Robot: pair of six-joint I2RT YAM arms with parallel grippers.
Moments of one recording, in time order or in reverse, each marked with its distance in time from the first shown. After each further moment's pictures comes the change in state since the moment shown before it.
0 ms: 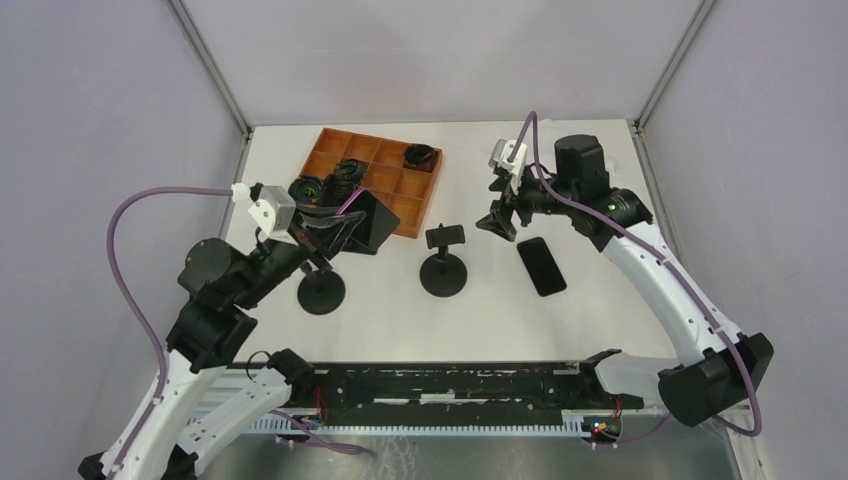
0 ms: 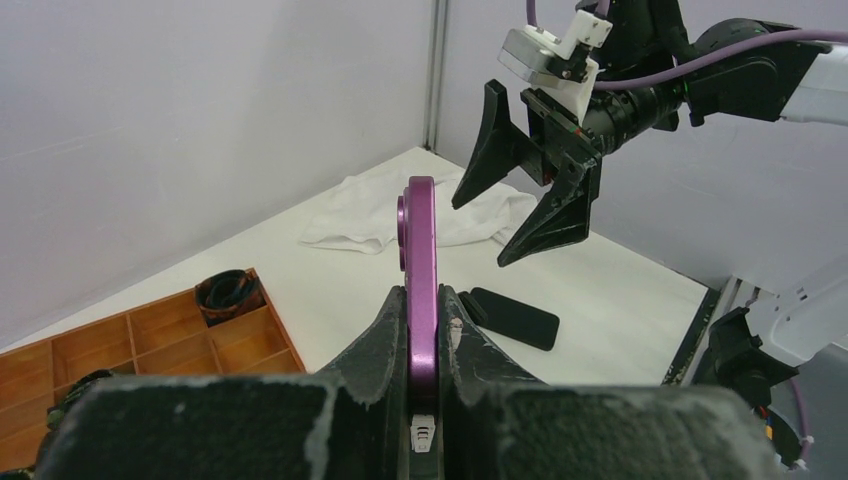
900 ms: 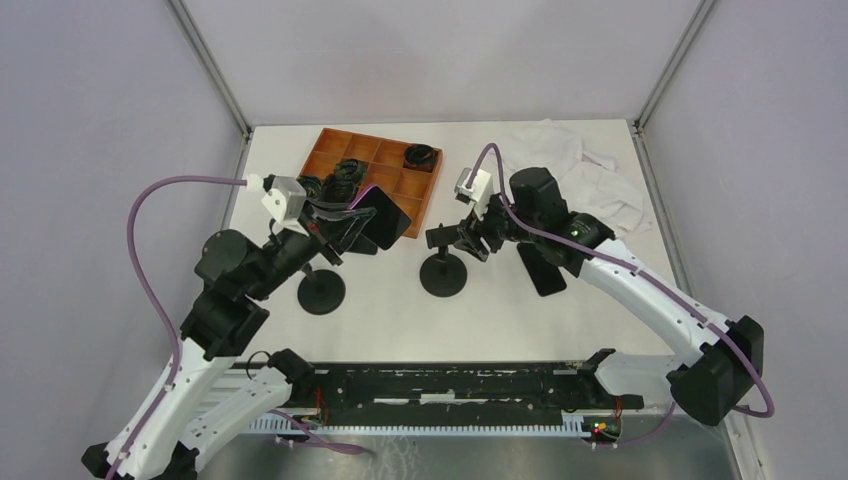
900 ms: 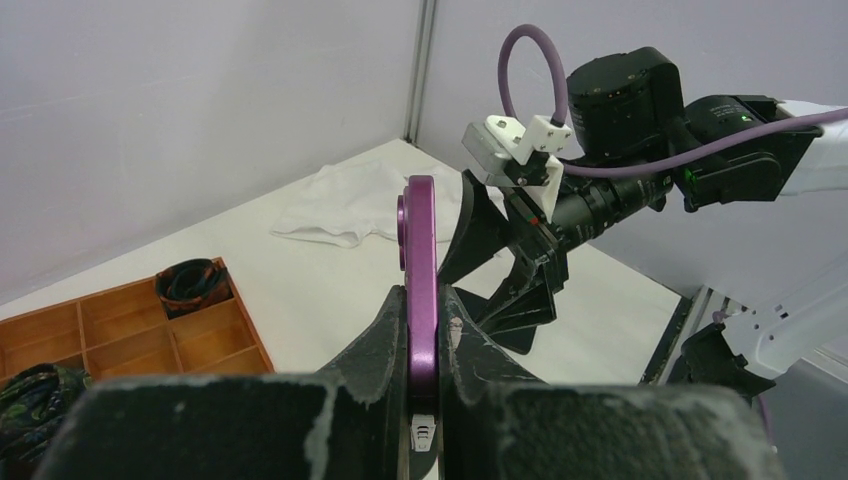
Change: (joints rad) left arm 0.000 0.037 -0.043 0.072 0.008 -0.081; right arm 0.246 -0.021 -0.177 0.154 0.291 0.198
